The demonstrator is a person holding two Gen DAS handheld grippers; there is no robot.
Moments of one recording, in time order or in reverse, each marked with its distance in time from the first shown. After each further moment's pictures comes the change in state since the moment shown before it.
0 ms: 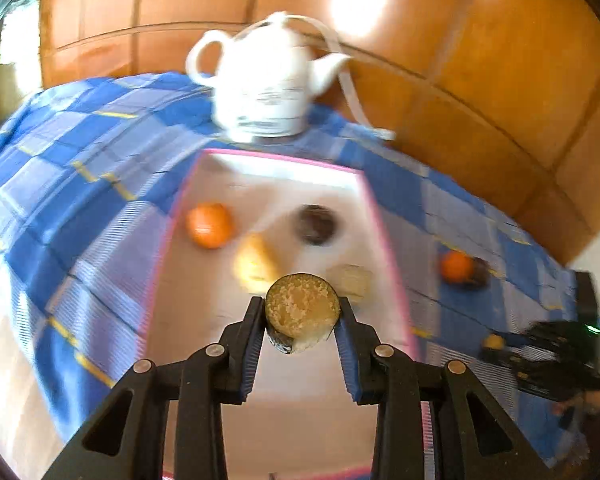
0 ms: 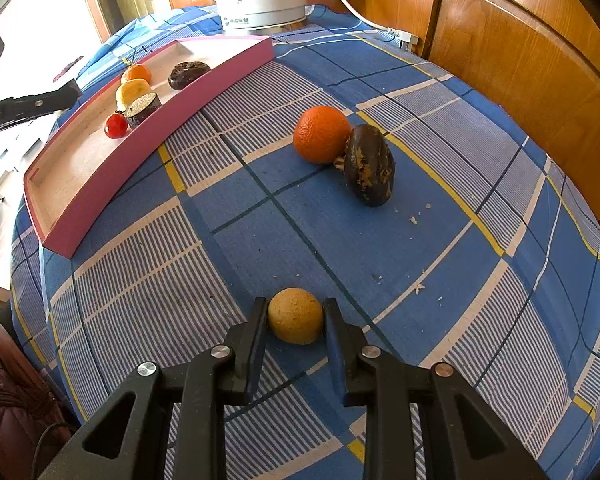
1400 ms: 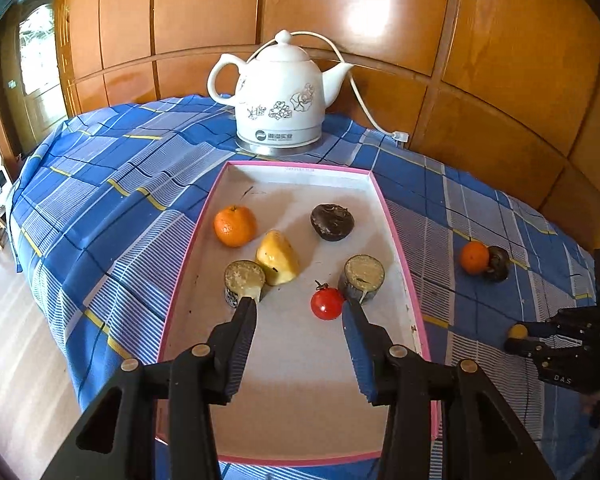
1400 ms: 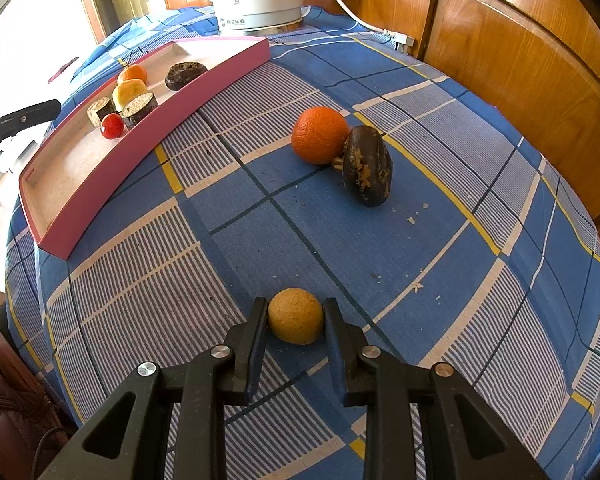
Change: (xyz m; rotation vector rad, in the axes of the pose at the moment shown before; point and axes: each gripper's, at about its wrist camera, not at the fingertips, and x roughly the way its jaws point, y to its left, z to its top) left arm -0.022 -0.024 -0.023 0.059 -0.070 0.118; right arm 0.000 0.004 -0.001 0.006 -0.008 -0.020
